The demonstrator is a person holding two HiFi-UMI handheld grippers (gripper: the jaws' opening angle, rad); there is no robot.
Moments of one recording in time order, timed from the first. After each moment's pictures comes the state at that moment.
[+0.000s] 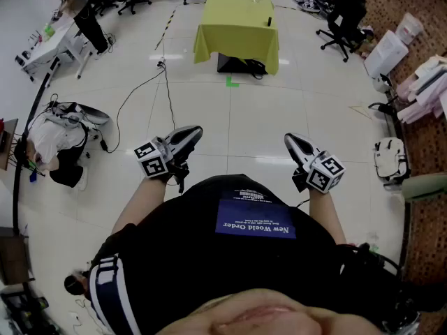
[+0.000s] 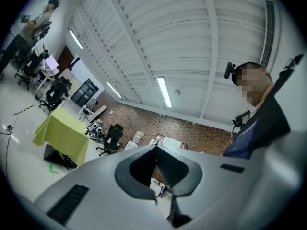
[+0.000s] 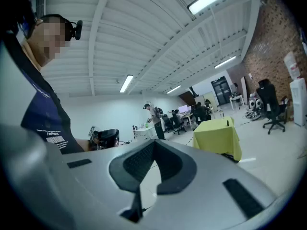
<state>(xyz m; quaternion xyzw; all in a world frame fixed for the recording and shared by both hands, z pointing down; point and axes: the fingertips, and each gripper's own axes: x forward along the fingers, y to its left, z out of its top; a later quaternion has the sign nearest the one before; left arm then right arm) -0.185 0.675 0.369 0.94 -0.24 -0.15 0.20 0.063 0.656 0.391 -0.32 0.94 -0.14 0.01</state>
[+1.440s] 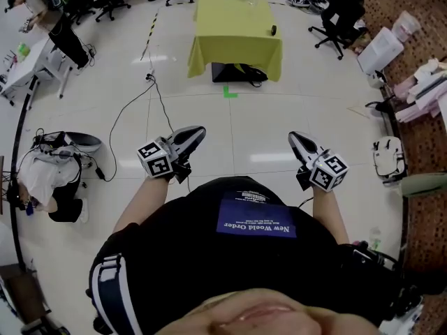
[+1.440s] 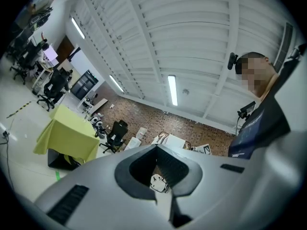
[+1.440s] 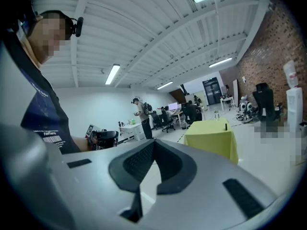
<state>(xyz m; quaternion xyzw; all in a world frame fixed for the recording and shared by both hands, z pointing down) -0.313 0.444 0.397 0.95 -0.20 -0.13 0.22 -0.060 0.451 0.388 -0.38 0.91 -0.13 -0.03</state>
